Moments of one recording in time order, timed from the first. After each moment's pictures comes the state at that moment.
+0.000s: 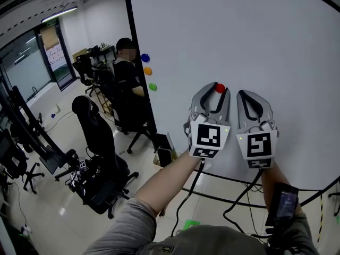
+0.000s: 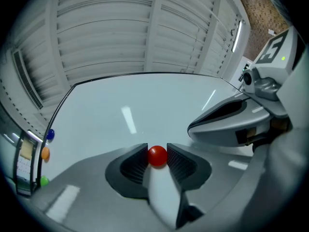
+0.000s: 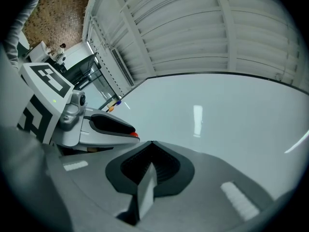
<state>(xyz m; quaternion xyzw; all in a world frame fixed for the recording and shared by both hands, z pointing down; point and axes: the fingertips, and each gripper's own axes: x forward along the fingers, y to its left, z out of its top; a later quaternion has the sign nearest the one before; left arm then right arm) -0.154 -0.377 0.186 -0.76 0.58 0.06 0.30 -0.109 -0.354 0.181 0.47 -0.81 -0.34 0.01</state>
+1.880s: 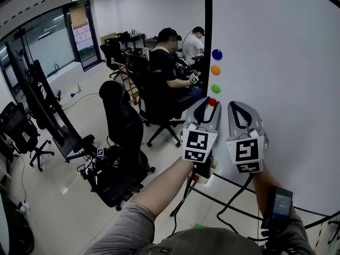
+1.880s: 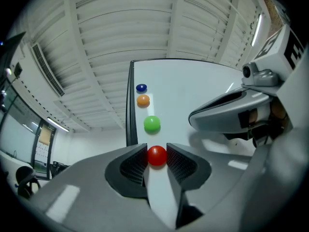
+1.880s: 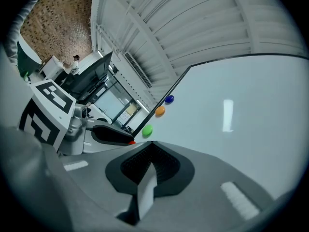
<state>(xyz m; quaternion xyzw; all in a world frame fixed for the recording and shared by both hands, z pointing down) -0.368 -0.404 0.266 -0.73 0.65 0.06 0.22 -0.316 -0.374 0.237 0.37 -0.87 -0.33 0.03</state>
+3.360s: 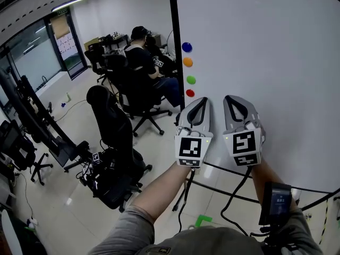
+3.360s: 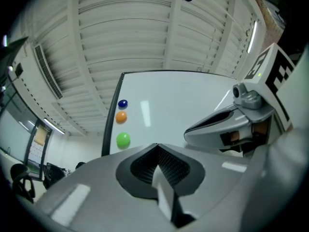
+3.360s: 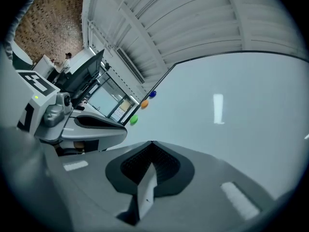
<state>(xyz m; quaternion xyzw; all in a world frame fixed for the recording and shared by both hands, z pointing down) -0.320 -0.368 0.262 -0.74 0.62 0.10 0.25 -0.266 -0.377 0.250 0.41 -0.86 -0.29 0.04</state>
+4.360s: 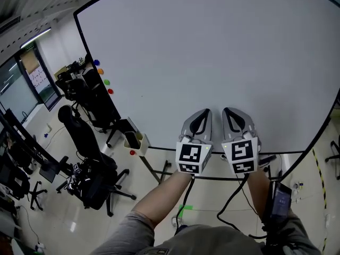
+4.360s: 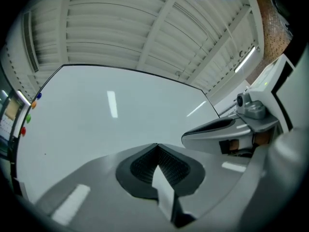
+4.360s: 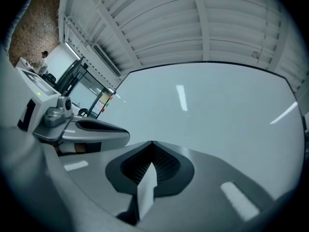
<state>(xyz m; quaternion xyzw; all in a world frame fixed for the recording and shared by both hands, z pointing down) 0.057 -0.263 0.287 -0.84 0.51 0.09 0.17 0.106 -0.257 0.281 0.53 -0.82 -0.21 0.04</state>
